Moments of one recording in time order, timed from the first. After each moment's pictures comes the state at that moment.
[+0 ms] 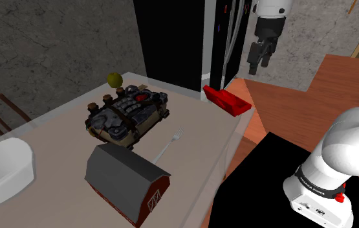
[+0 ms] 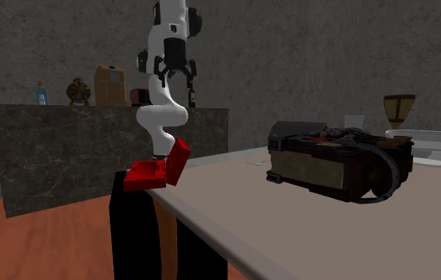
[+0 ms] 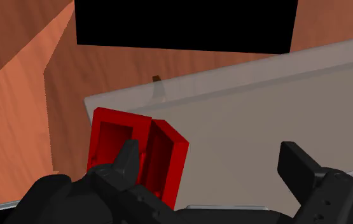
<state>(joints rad) -0.01 -0.74 0.00 -2.29 0.03 1.52 -0.05</state>
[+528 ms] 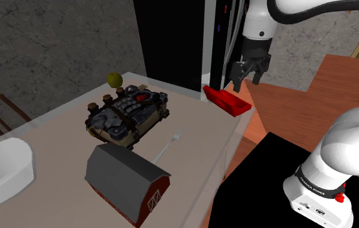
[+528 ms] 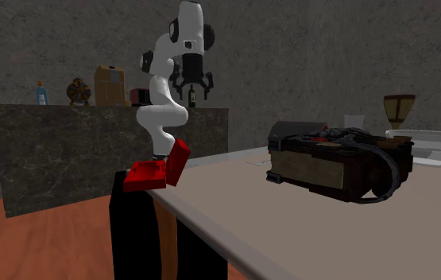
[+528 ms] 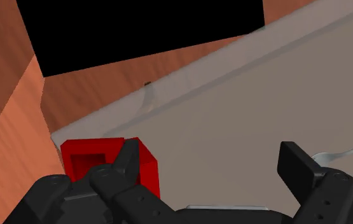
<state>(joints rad) -0.04 -0.78 0.17 -2.42 0.14 1.64 0.28</state>
